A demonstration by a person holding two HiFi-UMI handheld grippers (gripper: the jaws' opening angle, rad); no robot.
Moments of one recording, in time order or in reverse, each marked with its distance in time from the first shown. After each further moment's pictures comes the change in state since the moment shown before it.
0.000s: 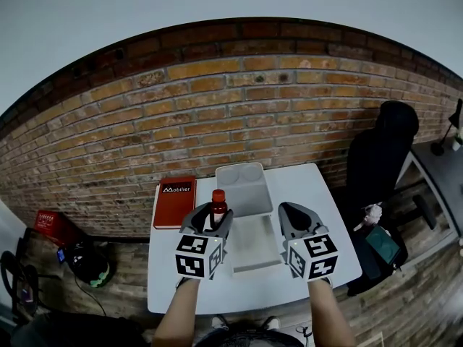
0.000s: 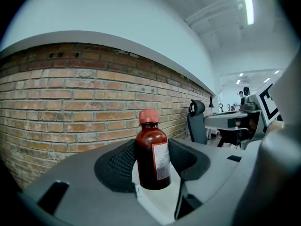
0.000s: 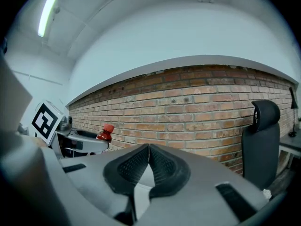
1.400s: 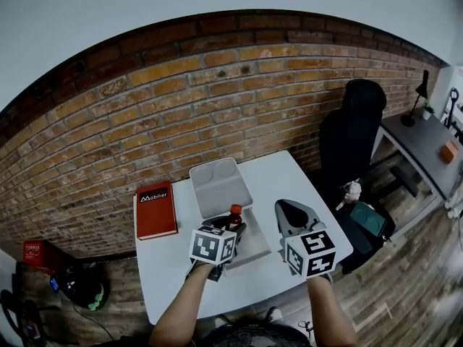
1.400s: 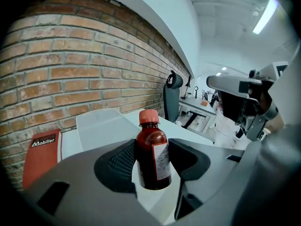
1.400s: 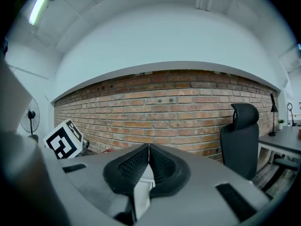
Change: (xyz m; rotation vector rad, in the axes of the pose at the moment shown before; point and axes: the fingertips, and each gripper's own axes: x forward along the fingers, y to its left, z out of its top) left arm 0.061 -0.079 -0.094 -0.013 0.378 -0.349; right arm -0.039 -0.020 -0.012 0.020 0.019 -0.176
